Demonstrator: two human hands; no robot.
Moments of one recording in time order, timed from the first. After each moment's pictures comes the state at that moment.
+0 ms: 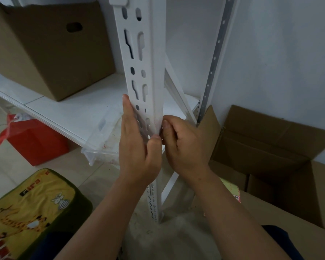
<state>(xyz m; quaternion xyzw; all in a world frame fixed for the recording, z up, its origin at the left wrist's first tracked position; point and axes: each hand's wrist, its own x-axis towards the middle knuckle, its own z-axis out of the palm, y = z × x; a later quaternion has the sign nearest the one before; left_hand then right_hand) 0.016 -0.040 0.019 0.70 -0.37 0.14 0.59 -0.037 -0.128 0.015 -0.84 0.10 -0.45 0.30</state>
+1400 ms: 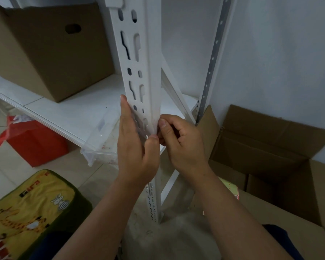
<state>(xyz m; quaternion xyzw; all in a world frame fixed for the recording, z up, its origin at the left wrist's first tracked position) 0.015 -0.040 0.019 0.69 -0.37 0.14 0.60 -0.040 -0.129 0.018 -0.79 0.10 -0.42 0.43</state>
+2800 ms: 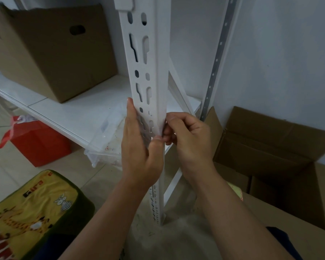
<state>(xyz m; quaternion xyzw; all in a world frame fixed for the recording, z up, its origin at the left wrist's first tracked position) 0.021 -0.036 0.019 0.69 -0.38 0.12 0.60 -0.042 -0.114 0.047 -0.61 0.17 -0.37 0.68</state>
